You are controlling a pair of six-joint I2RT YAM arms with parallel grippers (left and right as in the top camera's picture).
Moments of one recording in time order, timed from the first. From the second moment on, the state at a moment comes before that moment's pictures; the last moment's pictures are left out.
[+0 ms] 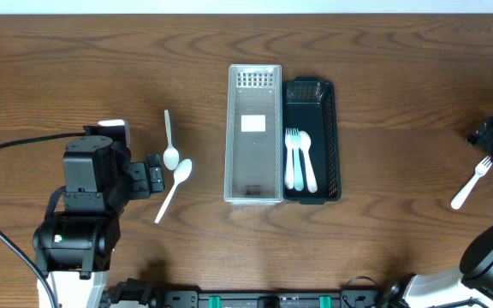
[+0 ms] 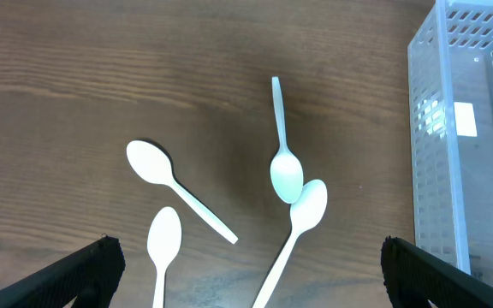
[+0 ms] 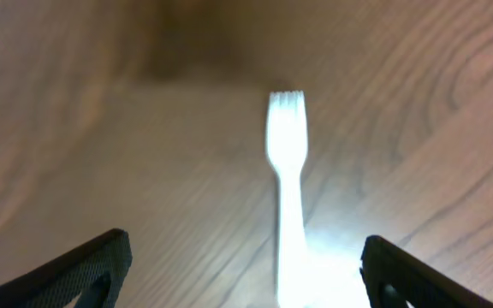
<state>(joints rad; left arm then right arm) -0.05 0.88 0.96 -0.90 -0.09 -0.09 -0.61 1.72 1.29 -0.82 0.07 0.25</state>
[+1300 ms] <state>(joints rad) -0.05 0.88 0.96 -0.90 -0.09 -0.09 -0.68 1.92 1.16 -0.61 0.02 0.23</state>
